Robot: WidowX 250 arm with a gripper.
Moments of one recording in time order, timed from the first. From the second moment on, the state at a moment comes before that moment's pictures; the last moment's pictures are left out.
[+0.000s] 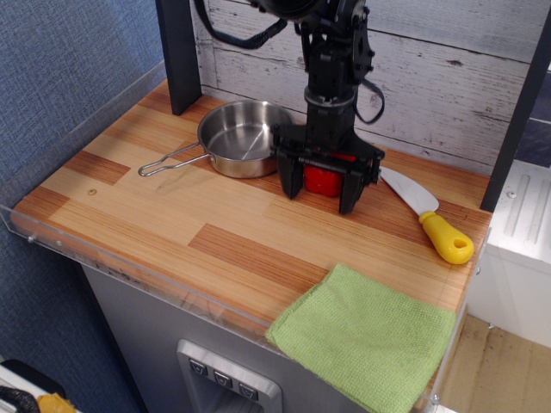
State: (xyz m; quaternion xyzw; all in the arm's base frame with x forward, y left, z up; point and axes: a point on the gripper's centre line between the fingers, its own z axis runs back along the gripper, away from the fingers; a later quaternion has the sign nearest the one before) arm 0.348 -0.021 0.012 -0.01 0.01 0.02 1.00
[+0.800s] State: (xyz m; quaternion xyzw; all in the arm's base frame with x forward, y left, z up) arm 0.306 0.014 0.158 -0.06 -0.08 0.06 0.99
